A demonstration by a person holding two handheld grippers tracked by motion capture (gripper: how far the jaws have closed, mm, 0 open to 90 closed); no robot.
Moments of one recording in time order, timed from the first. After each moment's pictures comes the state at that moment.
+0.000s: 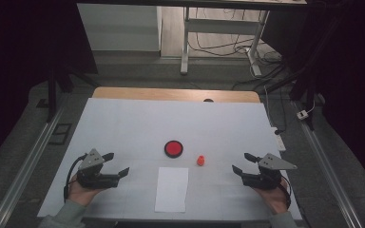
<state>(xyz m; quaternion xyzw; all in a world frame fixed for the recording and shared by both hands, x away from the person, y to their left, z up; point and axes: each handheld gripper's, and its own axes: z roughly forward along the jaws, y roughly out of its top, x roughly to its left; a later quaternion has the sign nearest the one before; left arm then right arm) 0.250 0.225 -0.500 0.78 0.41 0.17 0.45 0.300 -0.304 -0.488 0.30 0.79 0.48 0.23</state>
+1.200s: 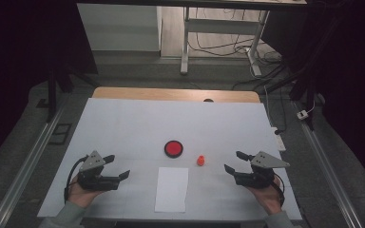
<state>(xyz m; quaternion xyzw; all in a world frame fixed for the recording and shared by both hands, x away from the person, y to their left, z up) 0.247 0.224 -0.505 0.79 0.40 0.16 0.44 0.300 -0.278 -0.478 0.28 0.79 0.50 0.21</state>
